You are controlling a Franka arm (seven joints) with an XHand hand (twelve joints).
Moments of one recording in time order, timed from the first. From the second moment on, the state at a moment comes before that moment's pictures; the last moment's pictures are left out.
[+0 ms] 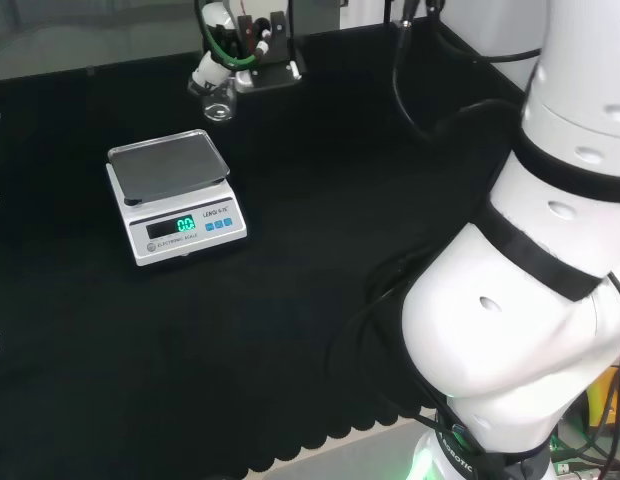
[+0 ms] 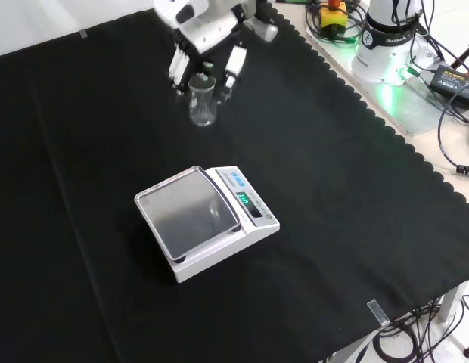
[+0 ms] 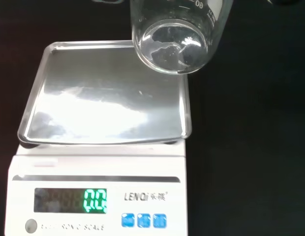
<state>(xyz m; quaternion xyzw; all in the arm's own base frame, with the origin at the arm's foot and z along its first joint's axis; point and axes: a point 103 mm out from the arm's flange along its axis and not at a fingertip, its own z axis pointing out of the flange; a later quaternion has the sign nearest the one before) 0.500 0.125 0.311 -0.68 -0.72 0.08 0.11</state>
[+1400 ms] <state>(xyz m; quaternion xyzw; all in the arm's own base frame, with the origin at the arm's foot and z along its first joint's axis) 0.590 0.182 0.192 -0.68 -0.71 0.11 0.16</state>
